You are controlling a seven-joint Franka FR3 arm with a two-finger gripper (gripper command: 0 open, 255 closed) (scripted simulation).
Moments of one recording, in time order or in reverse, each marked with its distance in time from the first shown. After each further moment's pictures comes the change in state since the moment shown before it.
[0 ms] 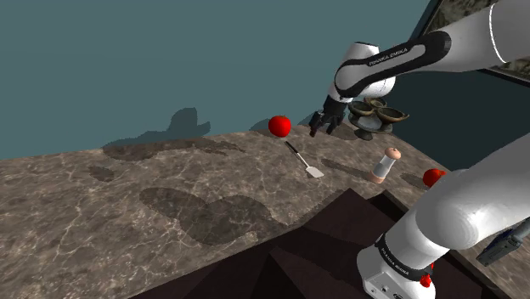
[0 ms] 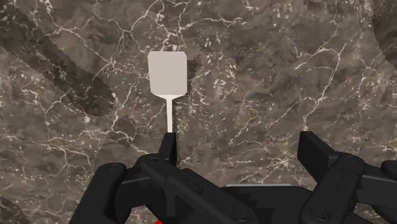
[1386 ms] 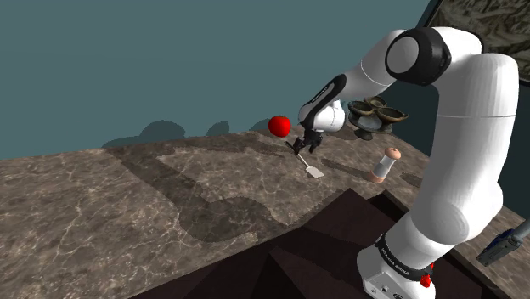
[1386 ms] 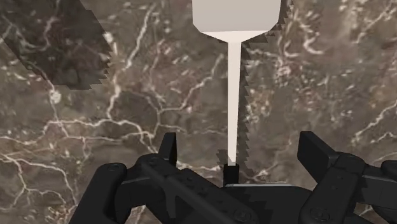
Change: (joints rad) arm -0.116 0.738 0.034 0.332 0.312 0.388 -0.294
